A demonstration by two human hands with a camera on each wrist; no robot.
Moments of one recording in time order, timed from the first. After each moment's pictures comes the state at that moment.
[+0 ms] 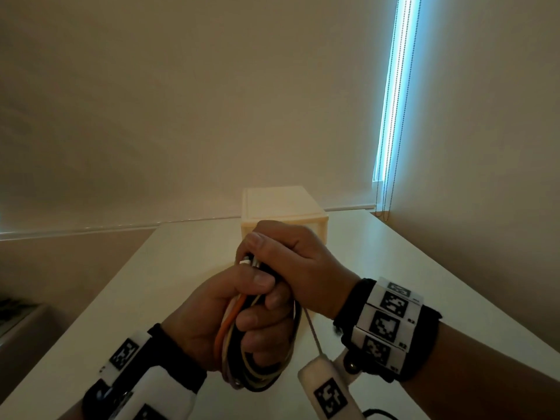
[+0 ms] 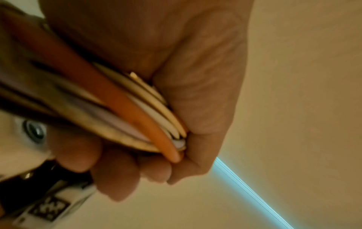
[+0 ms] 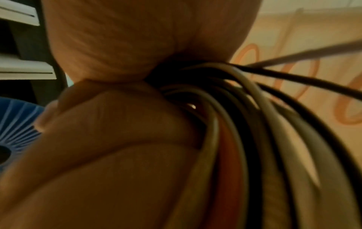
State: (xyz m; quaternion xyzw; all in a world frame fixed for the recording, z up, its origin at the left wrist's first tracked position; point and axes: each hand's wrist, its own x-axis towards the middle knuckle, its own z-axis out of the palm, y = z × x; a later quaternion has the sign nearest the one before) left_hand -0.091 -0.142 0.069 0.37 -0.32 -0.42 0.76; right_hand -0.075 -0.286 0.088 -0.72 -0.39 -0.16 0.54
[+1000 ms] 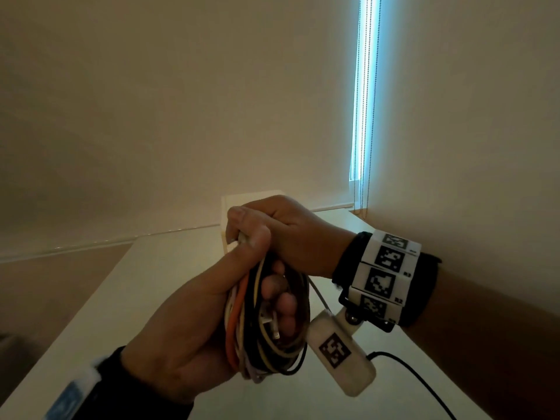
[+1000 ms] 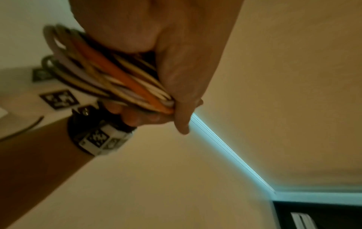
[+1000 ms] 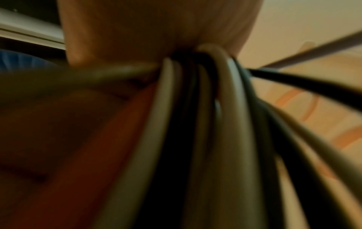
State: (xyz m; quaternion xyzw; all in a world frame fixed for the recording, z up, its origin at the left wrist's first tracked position) left_hand -0.112 -0.148 0.091 0.48 -0.20 -0.30 0.80; right_hand -0.078 -0.299 0.137 -0.78 -0.37 -0.10 0.49
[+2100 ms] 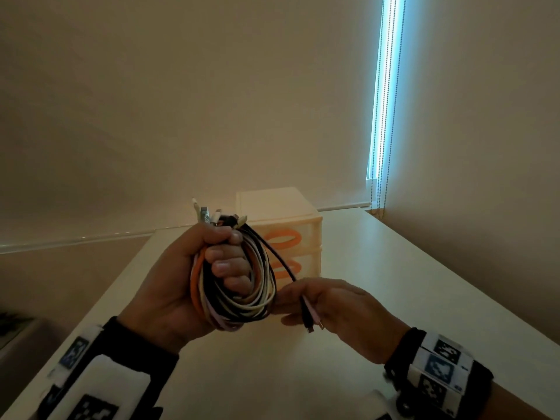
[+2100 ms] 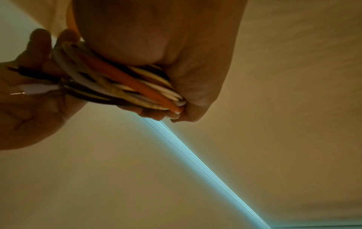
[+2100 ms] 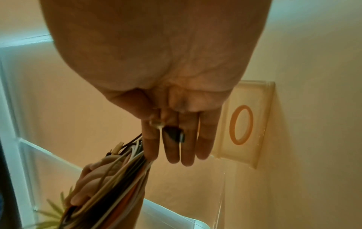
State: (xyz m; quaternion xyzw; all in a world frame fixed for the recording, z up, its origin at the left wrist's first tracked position) left_hand -0.062 -0.112 0.091 0.32 -0.19 -0.33 0.87; right_hand -0.081 -0.348 0.018 -0.67 -0.26 0.10 0.69
